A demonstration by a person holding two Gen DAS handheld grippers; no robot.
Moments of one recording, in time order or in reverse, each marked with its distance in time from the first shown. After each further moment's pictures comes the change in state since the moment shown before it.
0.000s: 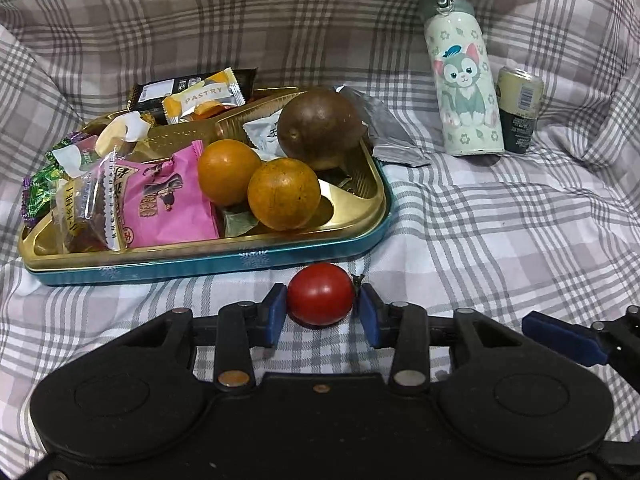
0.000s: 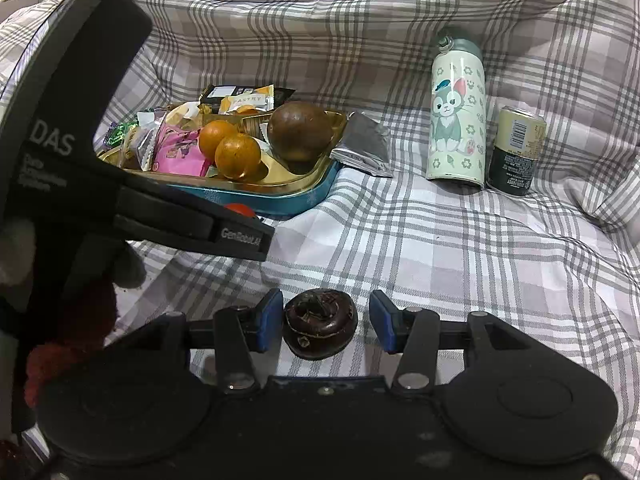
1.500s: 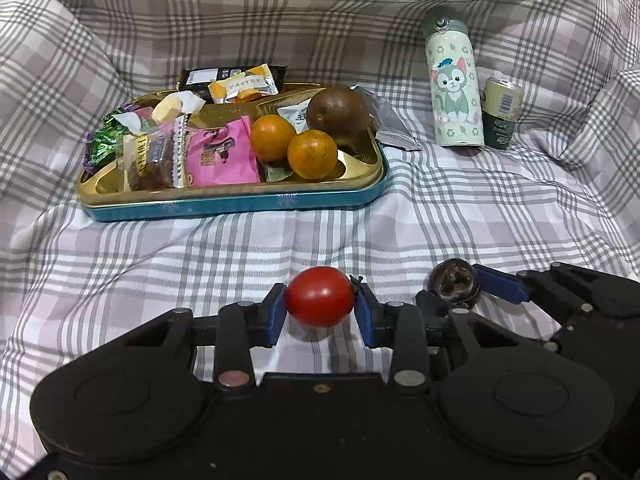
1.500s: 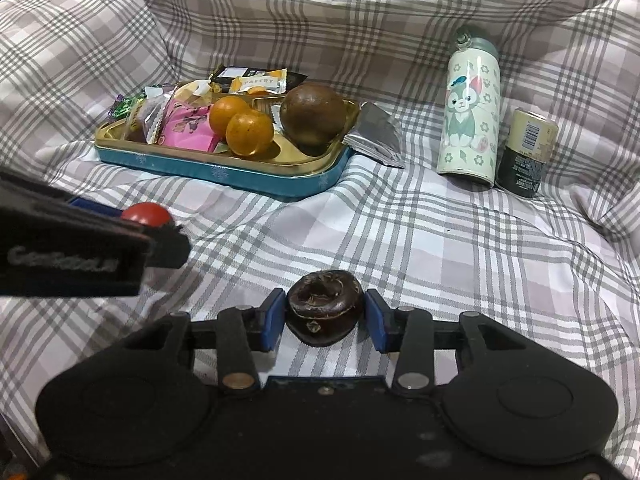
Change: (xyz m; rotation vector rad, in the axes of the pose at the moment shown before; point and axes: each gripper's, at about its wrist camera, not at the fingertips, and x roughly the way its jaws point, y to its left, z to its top) left arm -0.067 0.008 -0.036 -0.073 0.005 0.006; right arm 0.007 0.007 -0.006 -0.065 0.016 -0.009
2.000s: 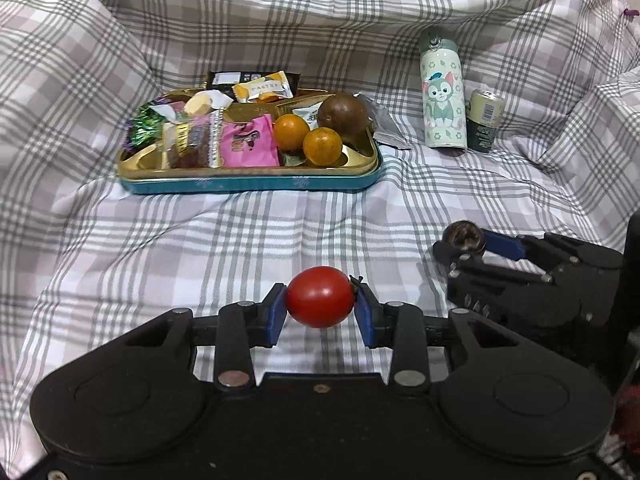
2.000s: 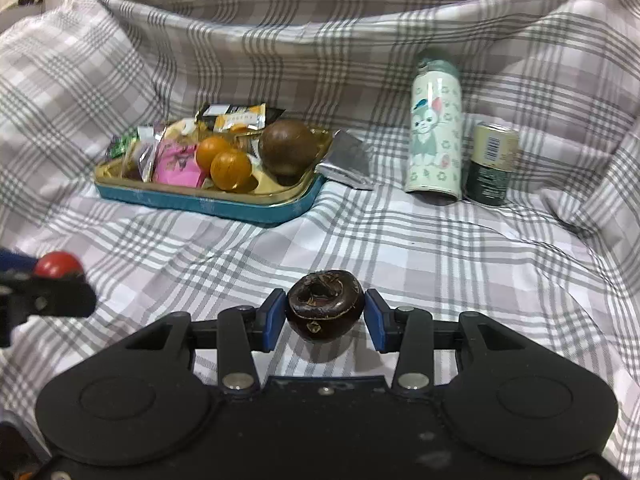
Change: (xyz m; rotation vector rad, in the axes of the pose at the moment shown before) left arm -0.059 0.007 -0.027 -0.040 -0.017 -0.008; right arm -0.037 -0.019 -0.005 0.076 -0.082 -0.010
